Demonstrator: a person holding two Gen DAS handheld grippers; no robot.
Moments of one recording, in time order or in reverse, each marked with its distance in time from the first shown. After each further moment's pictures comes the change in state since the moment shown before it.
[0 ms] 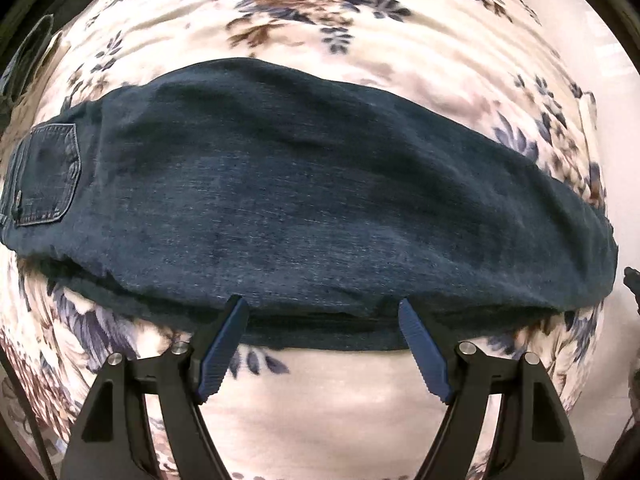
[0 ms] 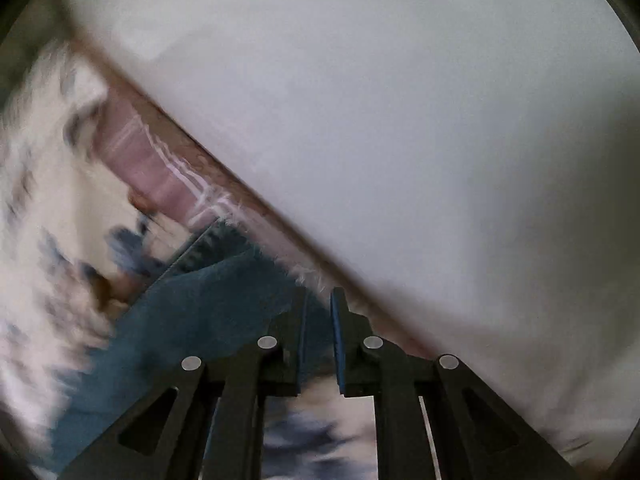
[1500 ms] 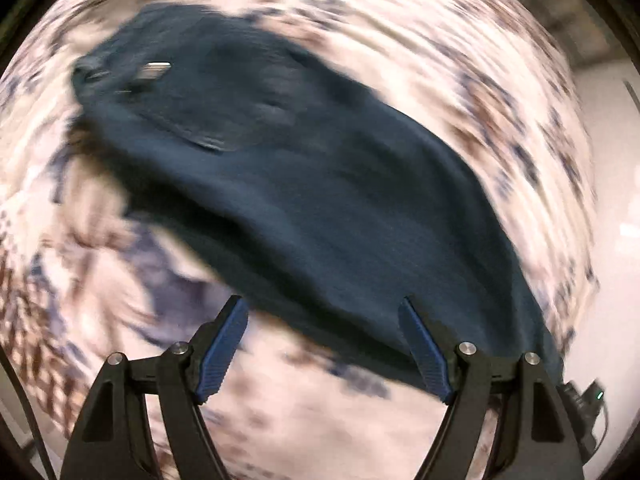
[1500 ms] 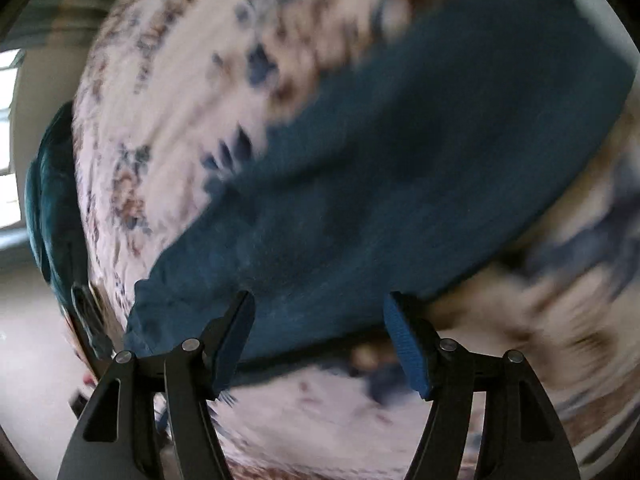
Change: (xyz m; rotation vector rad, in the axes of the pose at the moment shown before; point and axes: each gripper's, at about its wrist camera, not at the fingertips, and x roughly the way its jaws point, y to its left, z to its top) left arm -0.036 0.173 -0.007 -0.552 -0.097 -0.096; right arm 0.050 0.165 -0.181 -0.101 0.409 0.312
